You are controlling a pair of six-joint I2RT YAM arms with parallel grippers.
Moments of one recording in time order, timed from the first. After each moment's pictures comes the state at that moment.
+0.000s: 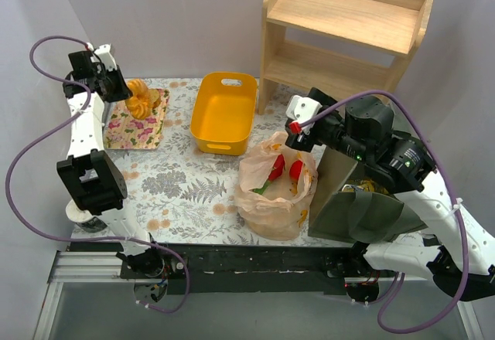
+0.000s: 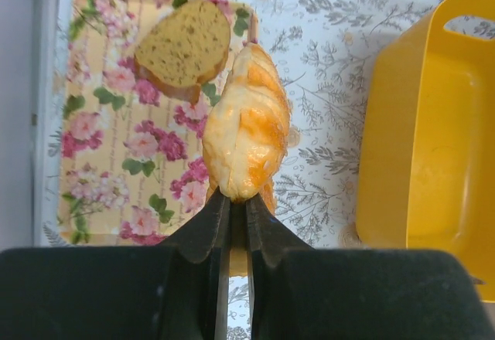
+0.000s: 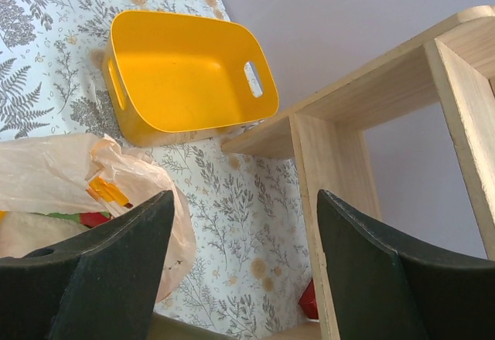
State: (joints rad) left arm 0.29 1.79 1.82 -0.66 0.33 0.03; right arm 0.84 1.07 1.49 -0.65 -0.02 -0.68
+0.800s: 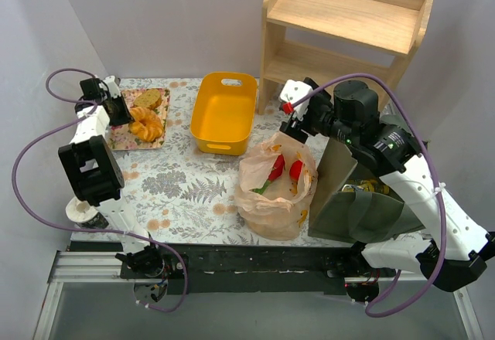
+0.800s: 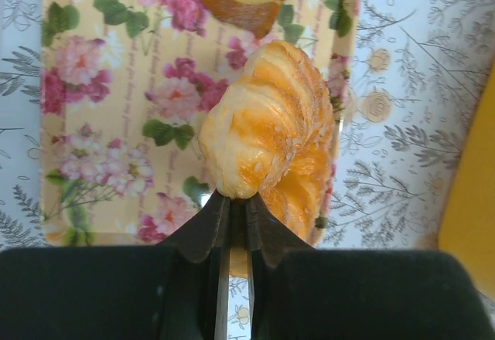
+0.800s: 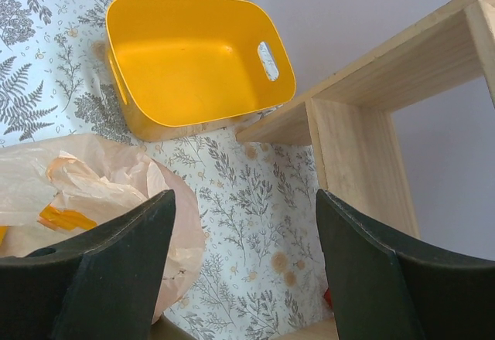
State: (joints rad) left arm 0.35 1.94 1.57 -0.48 0.33 0.02; right arm 0.73 1.17 1.52 -0.65 -0.10 -0.62
